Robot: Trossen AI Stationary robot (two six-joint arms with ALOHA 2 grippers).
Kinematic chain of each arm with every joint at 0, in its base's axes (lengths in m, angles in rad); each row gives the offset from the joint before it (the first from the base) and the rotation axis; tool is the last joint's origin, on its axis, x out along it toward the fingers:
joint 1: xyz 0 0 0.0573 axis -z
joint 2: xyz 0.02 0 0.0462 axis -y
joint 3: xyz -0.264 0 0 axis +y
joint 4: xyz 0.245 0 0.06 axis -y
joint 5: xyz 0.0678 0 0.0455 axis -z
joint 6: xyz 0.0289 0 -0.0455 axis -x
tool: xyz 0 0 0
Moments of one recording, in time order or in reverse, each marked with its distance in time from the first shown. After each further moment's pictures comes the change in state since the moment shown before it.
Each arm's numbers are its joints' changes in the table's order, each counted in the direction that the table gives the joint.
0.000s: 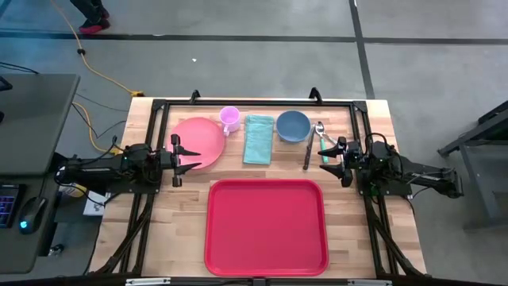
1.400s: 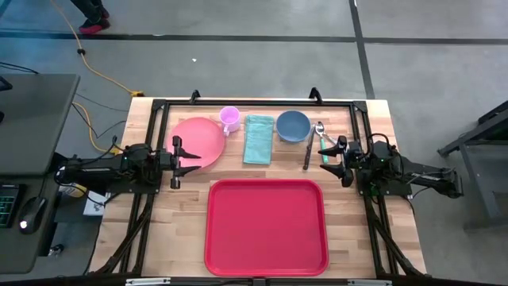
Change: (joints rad) left arm 0.000 0.000 0.000 0.000 0.064 0.059; right arm 0.000 0.000 0.003 0.050 -0.011 0.022
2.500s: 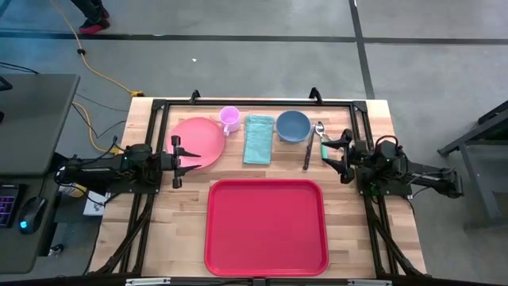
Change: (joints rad) left arm 0.000 0.000 -0.002 -0.007 -0.030 -0.214; right arm 0.001 0.000 -0.003 0.155 0.111 0.211
